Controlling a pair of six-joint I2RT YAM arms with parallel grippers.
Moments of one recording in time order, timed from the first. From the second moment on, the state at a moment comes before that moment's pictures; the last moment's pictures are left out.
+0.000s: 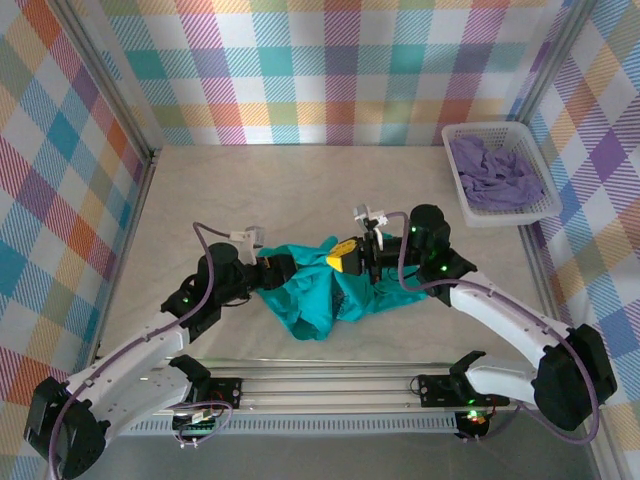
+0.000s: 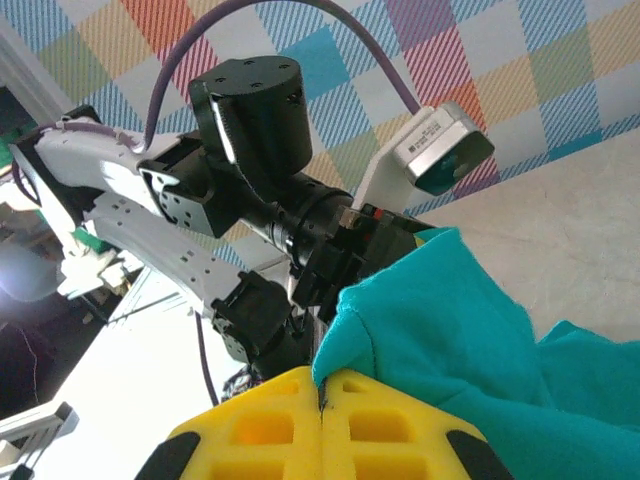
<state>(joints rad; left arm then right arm) -0.58 0.87 0.54 -0.08 0.25 -0.71 0.58 1.16 0.77 0.27 -1.05 0.32</state>
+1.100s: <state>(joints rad) -1.00 1.02 0.90 -0.44 -0.50 -0.11 0.53 1.29 1.00 -0.19 -1.08 0.35</state>
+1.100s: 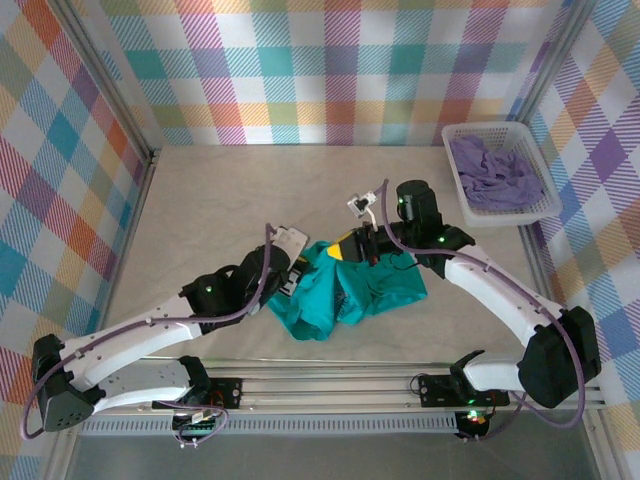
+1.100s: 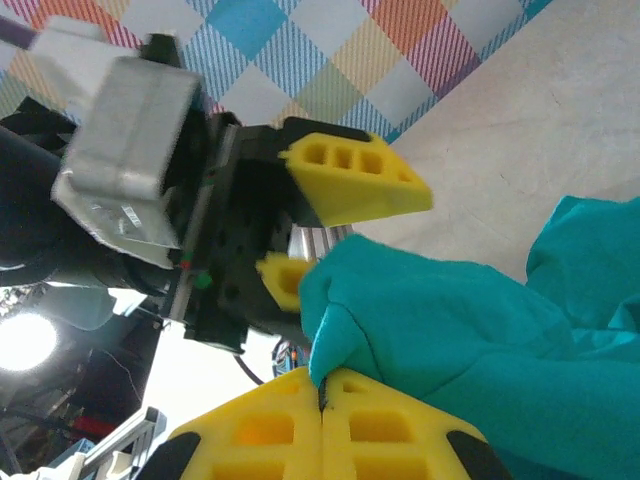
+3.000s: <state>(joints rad) -0.59 0.86 0.66 -0.03 0.43 -0.80 0.82 1.17 0.88 -0.30 -0.28 0.49</state>
